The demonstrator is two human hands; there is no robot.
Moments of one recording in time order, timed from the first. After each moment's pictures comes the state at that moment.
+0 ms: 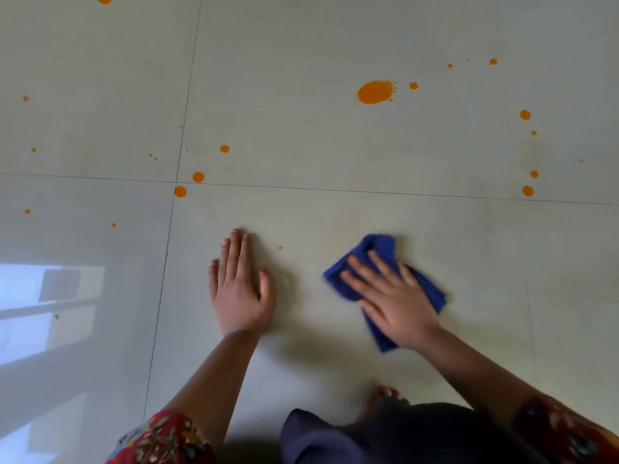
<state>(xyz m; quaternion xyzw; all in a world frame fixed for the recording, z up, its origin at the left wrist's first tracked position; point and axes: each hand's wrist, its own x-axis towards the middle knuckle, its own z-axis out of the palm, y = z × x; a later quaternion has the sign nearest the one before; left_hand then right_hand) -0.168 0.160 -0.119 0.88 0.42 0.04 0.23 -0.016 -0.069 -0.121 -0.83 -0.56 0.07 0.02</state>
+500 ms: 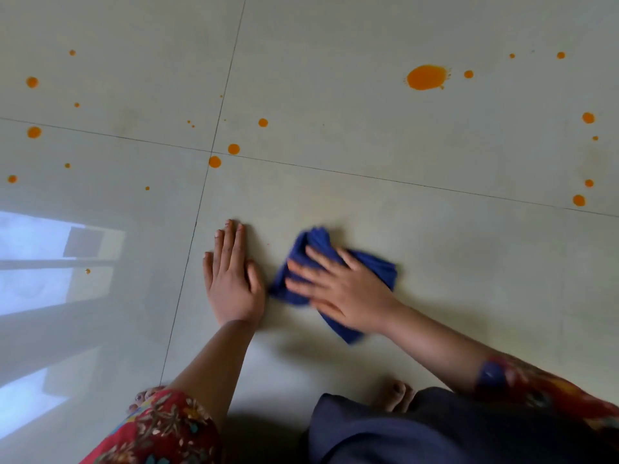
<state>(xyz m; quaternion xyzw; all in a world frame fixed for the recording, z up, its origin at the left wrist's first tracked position) -0.209 0.174 -0.126 0.85 0.47 0.10 0.23 -0.048 0.023 -0.123 -0.67 -0.73 0.09 0.03</state>
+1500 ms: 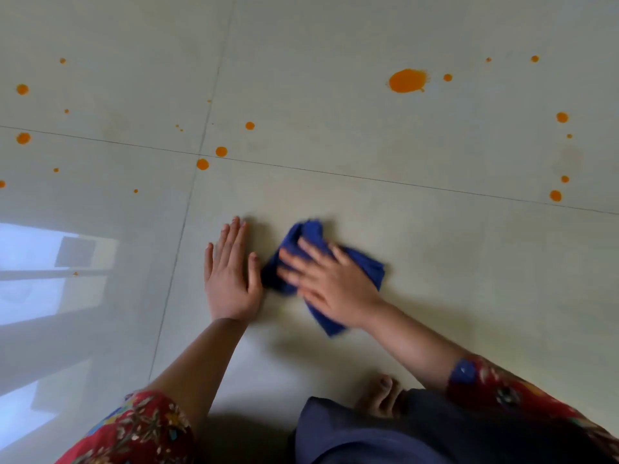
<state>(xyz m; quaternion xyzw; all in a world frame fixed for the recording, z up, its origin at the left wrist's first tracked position) -0.199 0.172 -0.120 0.87 0.40 0.13 0.26 -0.054 0.027 -0.126 -0.72 -0.68 0.09 0.07</state>
